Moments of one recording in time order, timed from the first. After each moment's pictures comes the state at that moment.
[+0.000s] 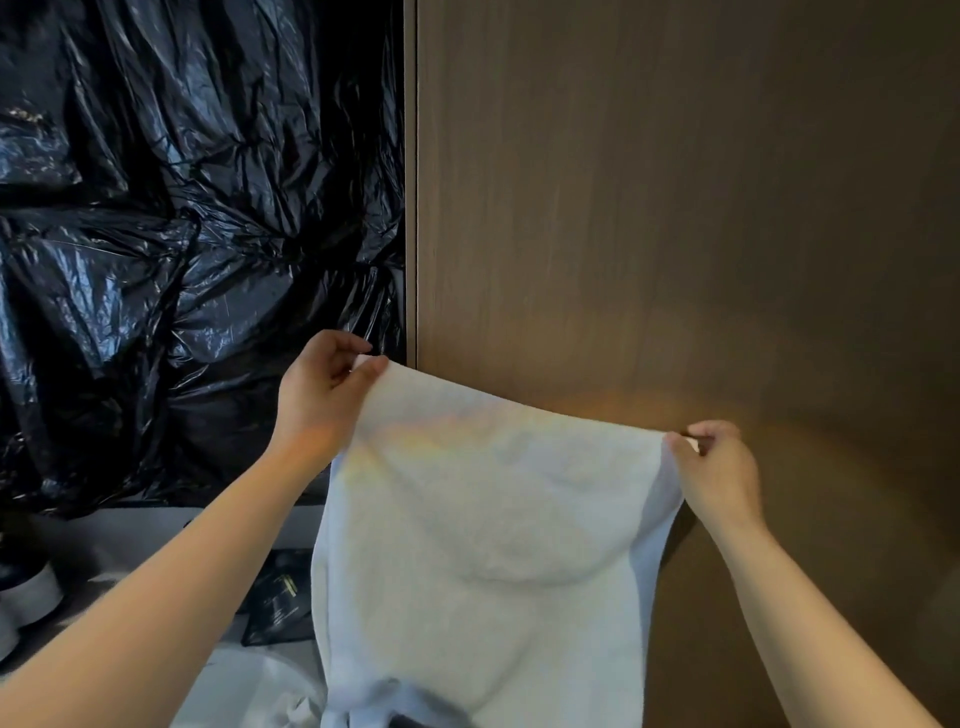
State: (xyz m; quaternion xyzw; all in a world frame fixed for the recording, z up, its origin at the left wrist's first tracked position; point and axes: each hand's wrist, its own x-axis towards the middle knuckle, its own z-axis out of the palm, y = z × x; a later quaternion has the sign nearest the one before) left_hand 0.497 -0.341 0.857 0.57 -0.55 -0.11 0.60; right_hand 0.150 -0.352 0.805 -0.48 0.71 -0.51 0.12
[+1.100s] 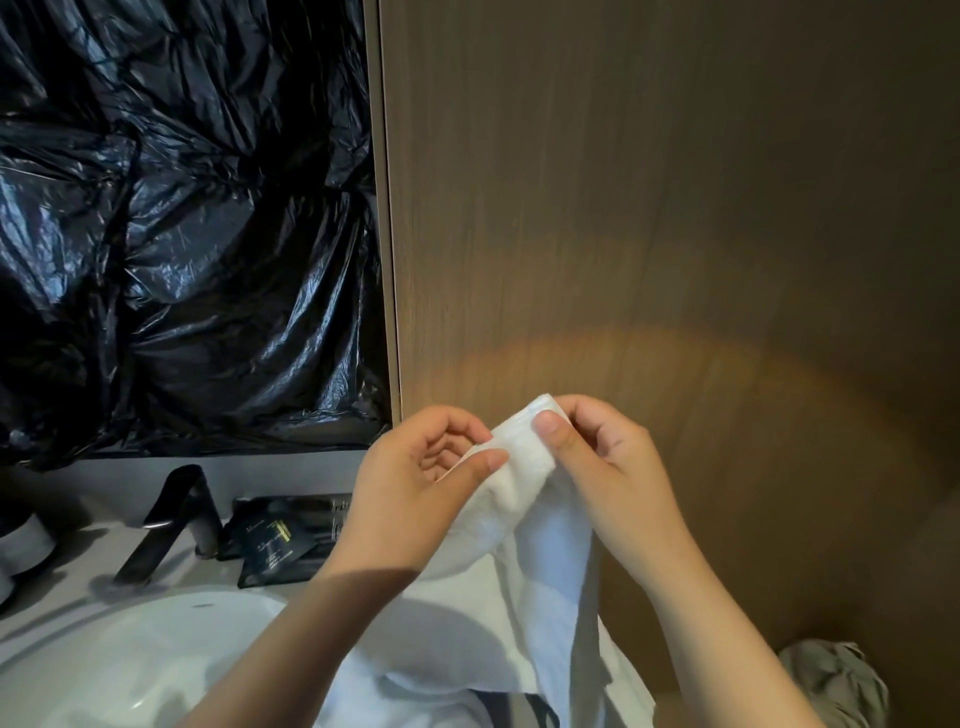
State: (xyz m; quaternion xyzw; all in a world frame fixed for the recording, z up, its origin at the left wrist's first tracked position) left_hand 0.411 -0.254 0.801 0.44 -0.63 -0.32 0.56; right_hand 0.242 -0.265 0.801 -0.66 0.40 -0.55 0.32
